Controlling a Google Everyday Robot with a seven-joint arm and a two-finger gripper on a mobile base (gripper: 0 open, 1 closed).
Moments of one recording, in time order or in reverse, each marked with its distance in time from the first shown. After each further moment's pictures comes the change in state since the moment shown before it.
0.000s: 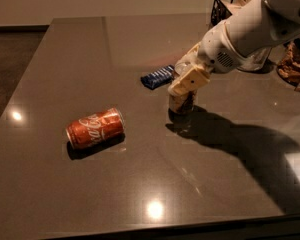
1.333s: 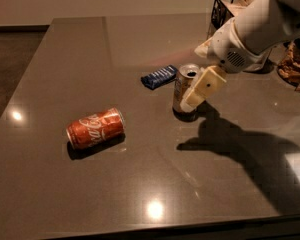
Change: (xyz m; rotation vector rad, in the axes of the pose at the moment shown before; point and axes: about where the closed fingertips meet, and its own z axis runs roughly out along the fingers) arm 0.018 0.004 -0.022 0.032 0.096 -0.003
